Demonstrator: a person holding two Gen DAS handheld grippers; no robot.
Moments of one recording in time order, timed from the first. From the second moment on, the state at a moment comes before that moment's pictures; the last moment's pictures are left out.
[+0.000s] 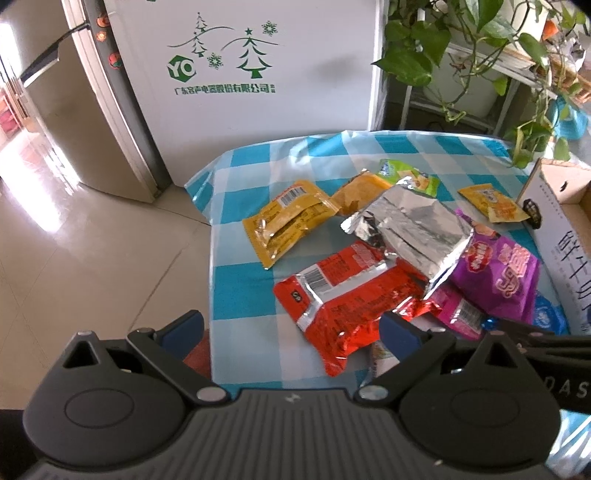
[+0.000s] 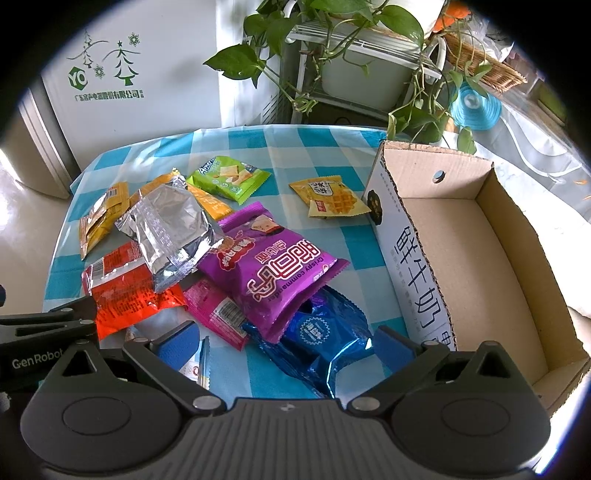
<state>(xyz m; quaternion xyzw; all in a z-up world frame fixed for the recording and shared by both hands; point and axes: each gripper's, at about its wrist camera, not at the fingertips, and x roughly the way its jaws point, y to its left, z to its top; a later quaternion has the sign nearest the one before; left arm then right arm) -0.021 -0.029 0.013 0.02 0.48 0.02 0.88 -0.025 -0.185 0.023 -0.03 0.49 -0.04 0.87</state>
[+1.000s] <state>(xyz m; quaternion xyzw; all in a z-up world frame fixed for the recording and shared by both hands) -0.037 -0.064 -0.021 0.02 0.51 -0.09 0.85 -0.043 -0.267 0.056 0.15 0.44 0.01 0.89</state>
